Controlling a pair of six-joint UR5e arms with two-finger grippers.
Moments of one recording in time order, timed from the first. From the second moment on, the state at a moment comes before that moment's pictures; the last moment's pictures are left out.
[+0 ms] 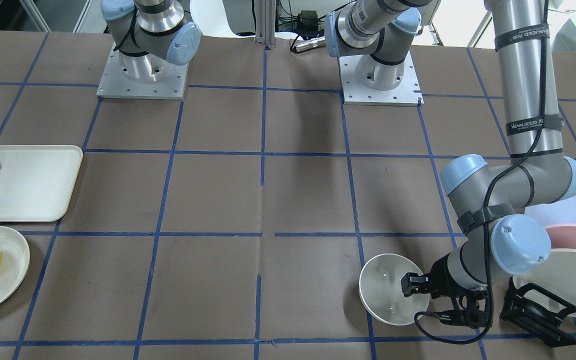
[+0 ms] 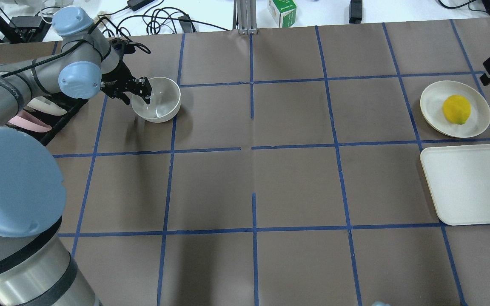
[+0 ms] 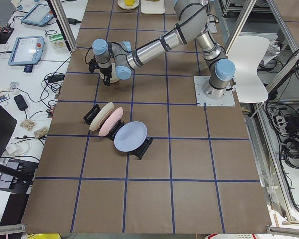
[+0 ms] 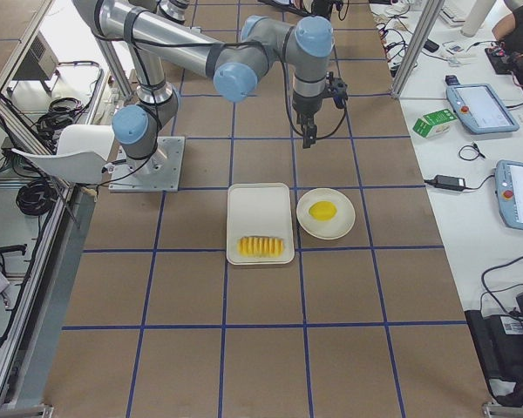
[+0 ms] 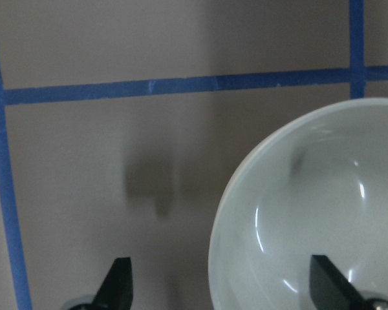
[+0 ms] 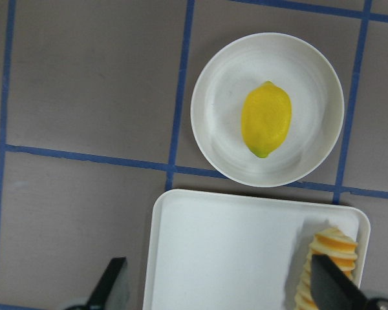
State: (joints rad) left arm -1.39 -2.21 -1.47 -1.04 1.48 0.23; right arm 1.02 -1.43 1.55 -1.74 -1.54 -0.69
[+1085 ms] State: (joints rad) left arm -1.43 -2.13 -1.47 -1.15 1.45 0.13; right arm 1.00 -1.02 1.55 -2.10 -1.53 -0.63
